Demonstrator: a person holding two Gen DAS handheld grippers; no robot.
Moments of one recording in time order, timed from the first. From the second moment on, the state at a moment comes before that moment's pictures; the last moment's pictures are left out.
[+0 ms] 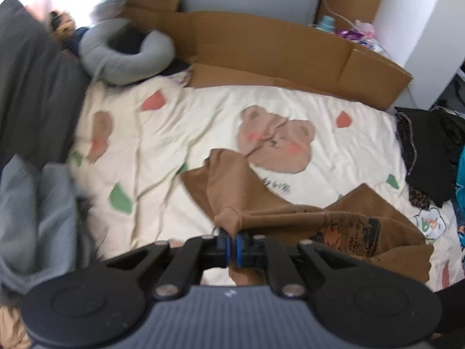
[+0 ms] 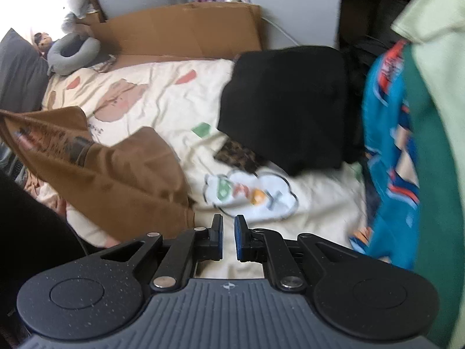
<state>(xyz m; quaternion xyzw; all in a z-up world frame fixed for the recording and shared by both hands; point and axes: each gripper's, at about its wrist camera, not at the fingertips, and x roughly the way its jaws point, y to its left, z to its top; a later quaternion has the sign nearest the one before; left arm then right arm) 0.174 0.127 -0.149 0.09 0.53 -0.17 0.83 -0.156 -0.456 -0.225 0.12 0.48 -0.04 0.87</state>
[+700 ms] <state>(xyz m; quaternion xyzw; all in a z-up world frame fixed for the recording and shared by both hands) 0.132 0.219 -0.184 0.07 0.58 -0.08 0.81 0.040 -0.371 -0.303 0.10 0.47 0.08 0.87</state>
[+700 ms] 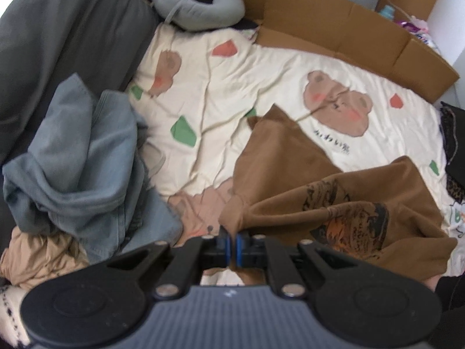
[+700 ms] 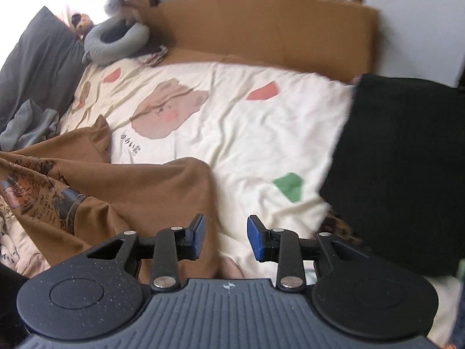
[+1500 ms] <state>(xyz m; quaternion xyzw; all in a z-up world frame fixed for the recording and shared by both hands) 0.132 0.287 -0.310 0.01 0.65 -0.01 0.76 0.199 -0.285 -0.398 0.05 0.51 0.17 0.84</state>
